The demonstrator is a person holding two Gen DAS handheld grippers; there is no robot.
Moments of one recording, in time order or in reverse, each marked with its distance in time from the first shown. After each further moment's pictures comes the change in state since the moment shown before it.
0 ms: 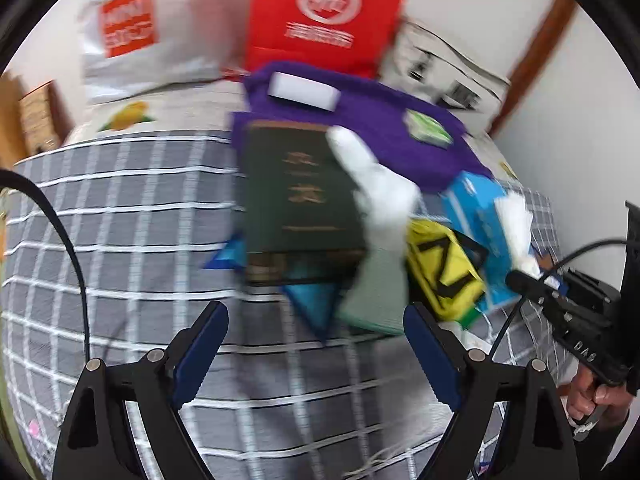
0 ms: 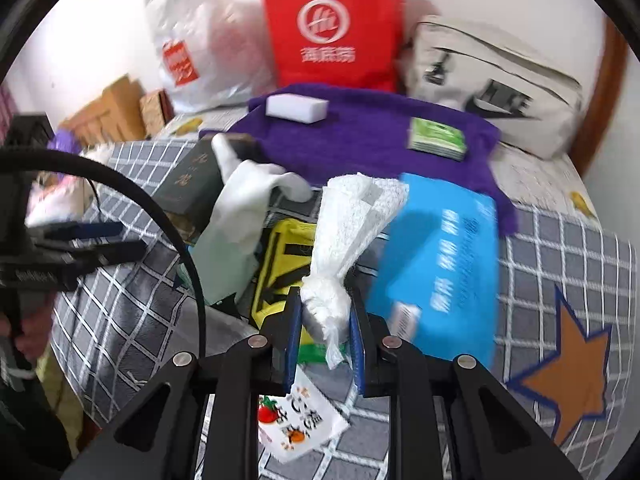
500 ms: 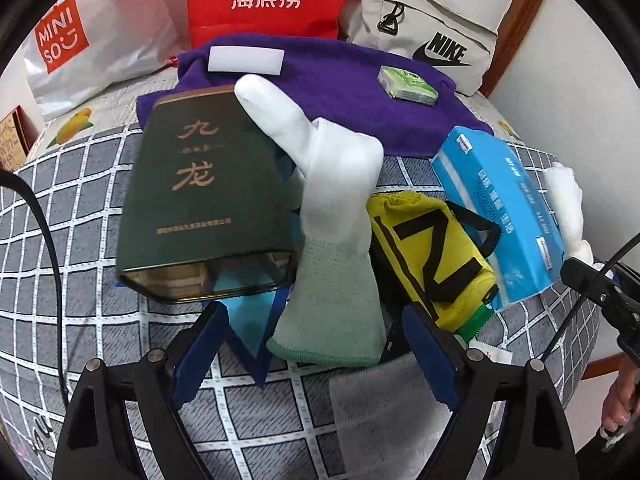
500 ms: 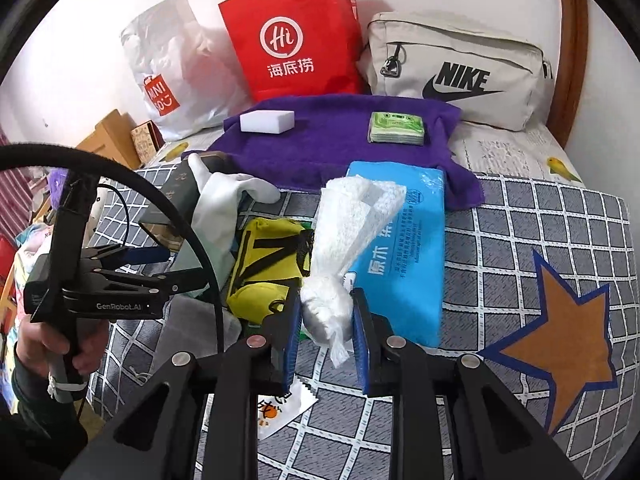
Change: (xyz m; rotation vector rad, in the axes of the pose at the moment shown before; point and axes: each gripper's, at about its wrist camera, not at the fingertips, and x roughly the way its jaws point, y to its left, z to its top) left arm 0.056 -0.042 0.003 0.080 0.054 0.037; right arm -0.015 -0.040 -0.019 0.097 -0.034 0.029
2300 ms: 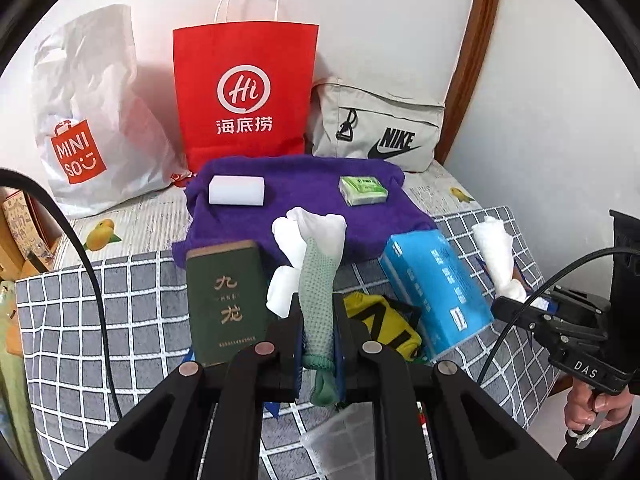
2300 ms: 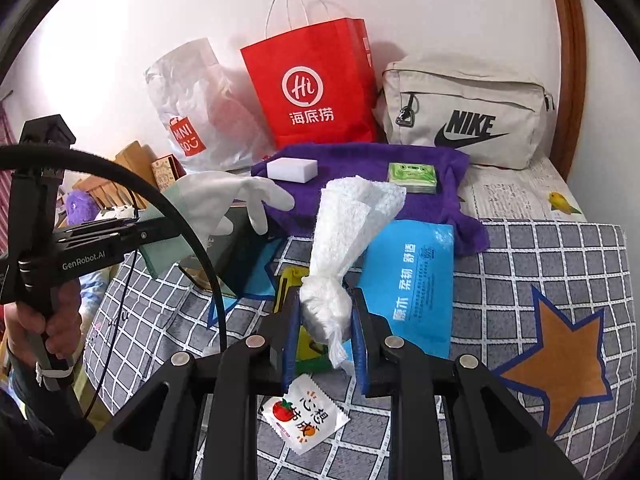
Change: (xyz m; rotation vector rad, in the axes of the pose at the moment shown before) left arm -0.113 -0.013 0.035 0.102 -0.255 -0.037; right arm -0.040 0.014 0.025 0.000 -0.122 0.062
